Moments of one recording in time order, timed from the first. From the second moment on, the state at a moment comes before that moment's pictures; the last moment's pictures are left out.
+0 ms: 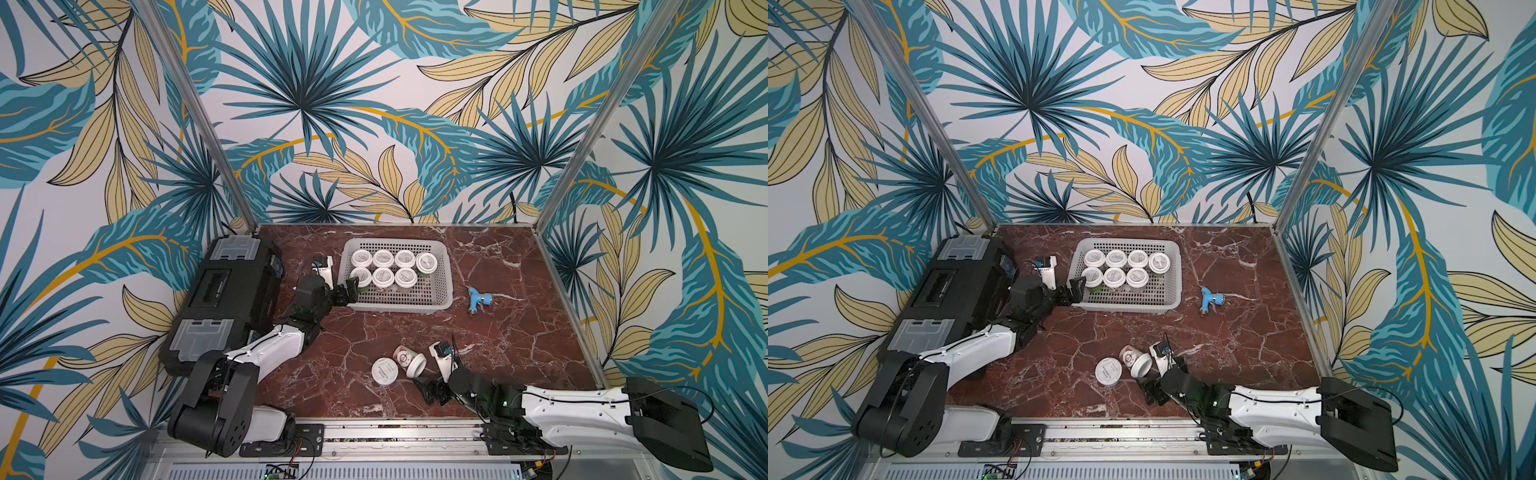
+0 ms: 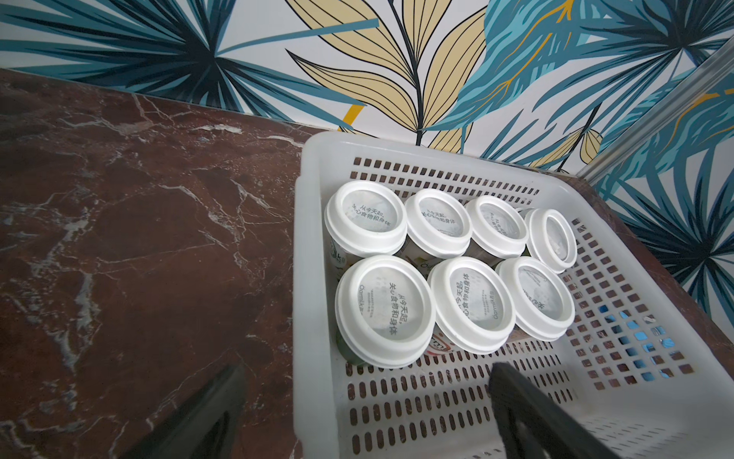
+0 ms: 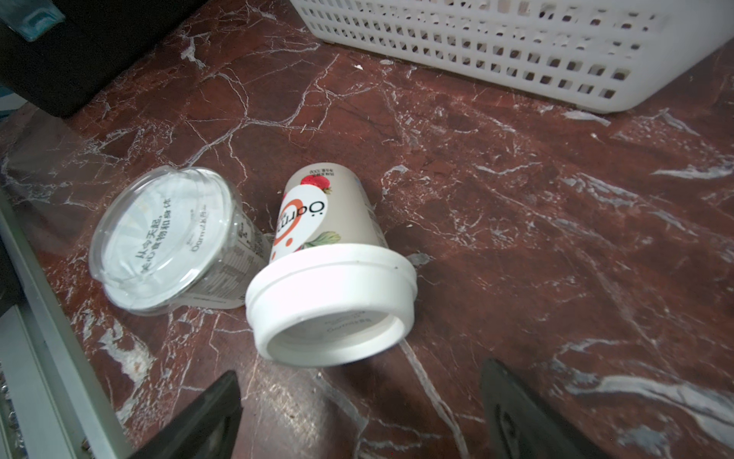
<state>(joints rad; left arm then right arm) -0.28 1.37 0.59 0.40 0.07 -0.35 1.17 1.05 0.19 0.22 0.37 0.53</state>
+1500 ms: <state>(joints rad) -0.28 1.38 0.59 0.40 0.07 -0.35 1.09 1.22 0.25 0.33 0.25 0.47</state>
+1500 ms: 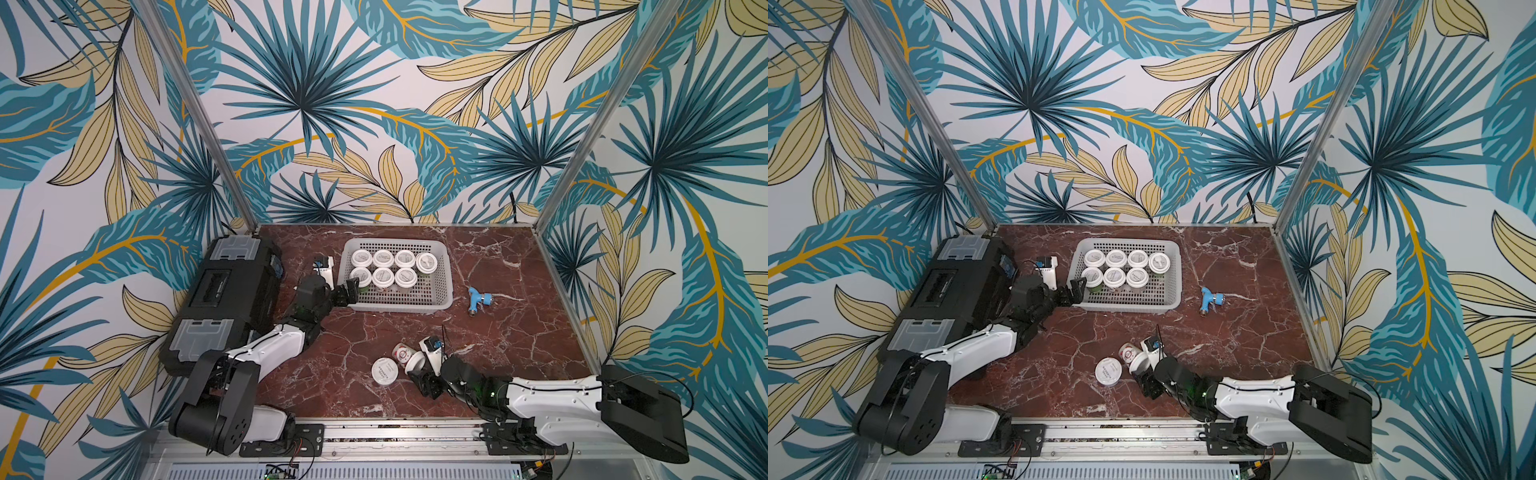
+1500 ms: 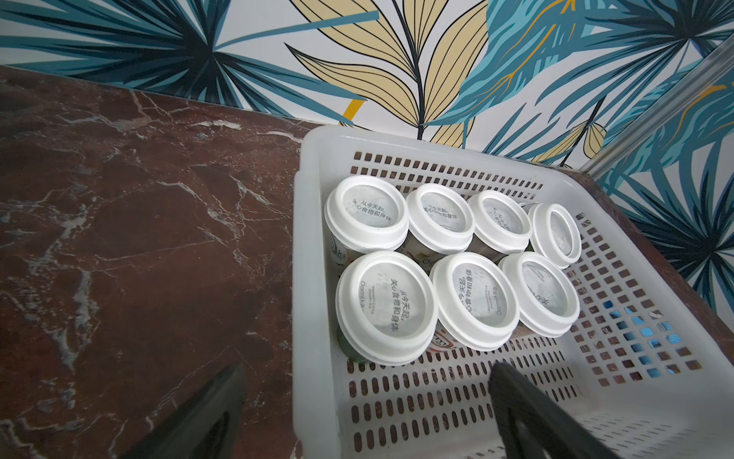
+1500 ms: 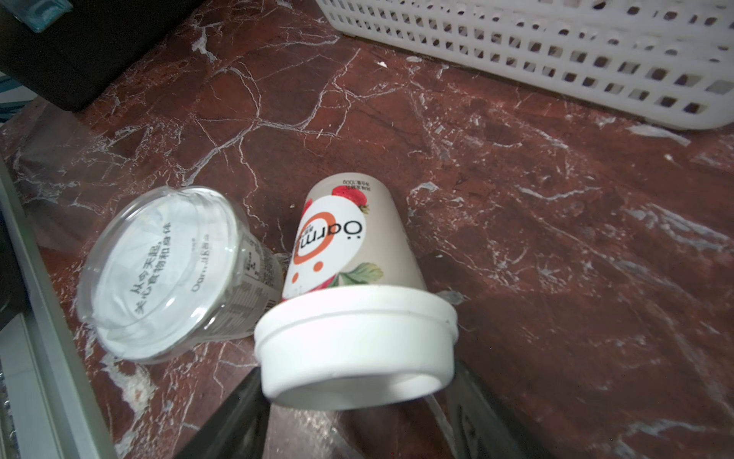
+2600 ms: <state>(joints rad) -0.28 1.37 0.59 0.40 0.06 -0.34 1.02 1.00 0.67 -0.34 0.23 0.47</state>
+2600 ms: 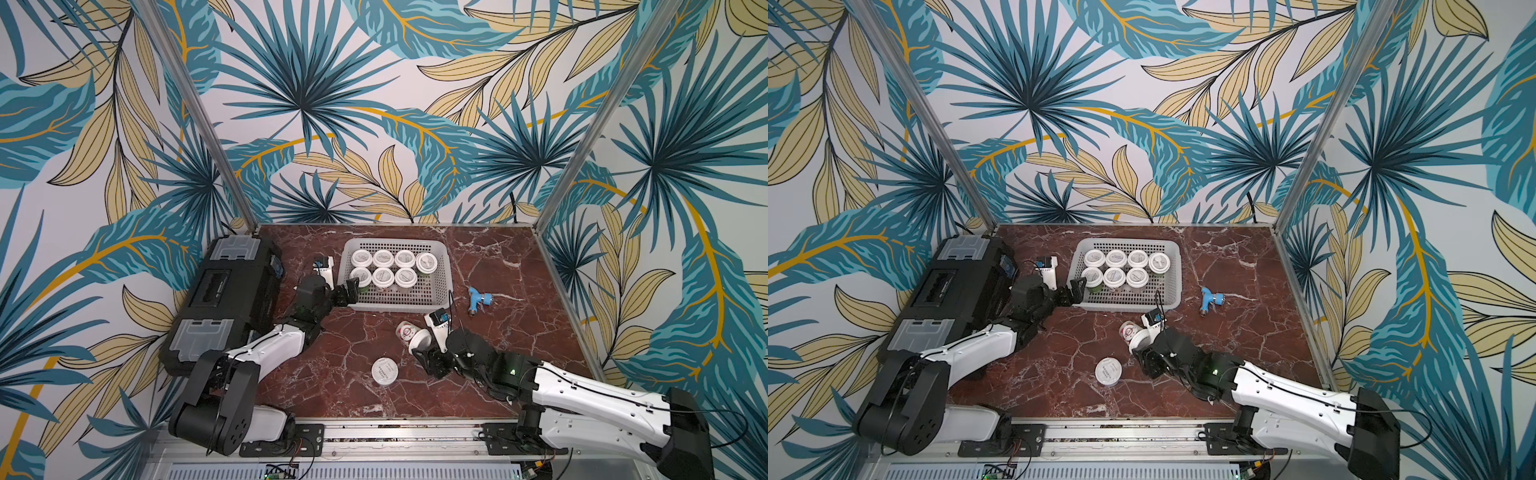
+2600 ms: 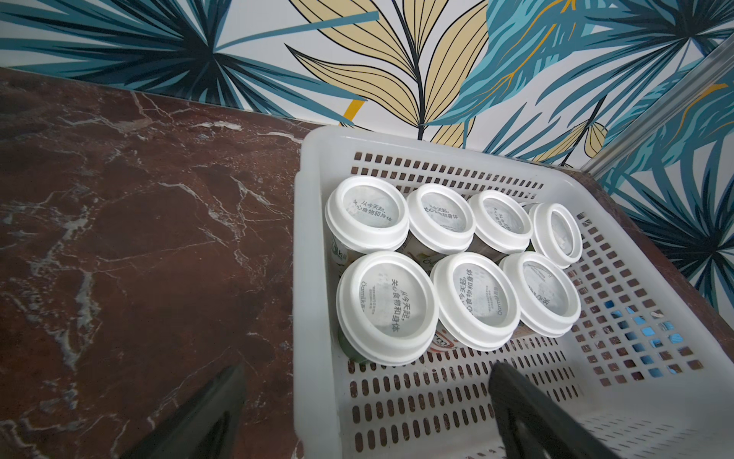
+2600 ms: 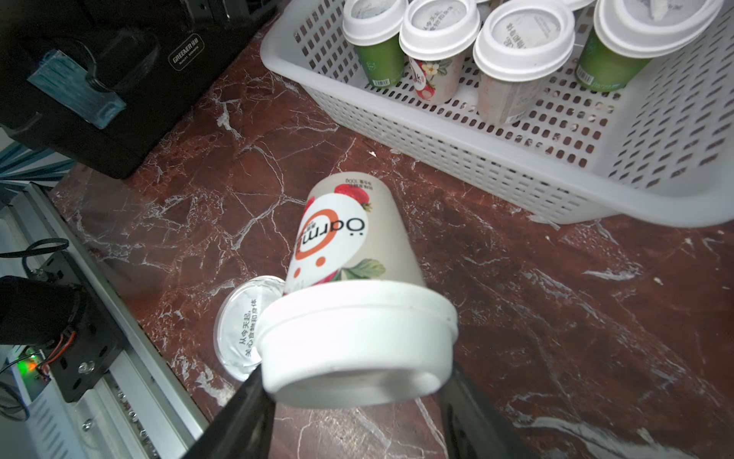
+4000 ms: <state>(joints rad) -0.28 1.29 0.59 0.37 0.04 -0.30 0.51 1.58 1.43 -0.93 -0.03 0.30</state>
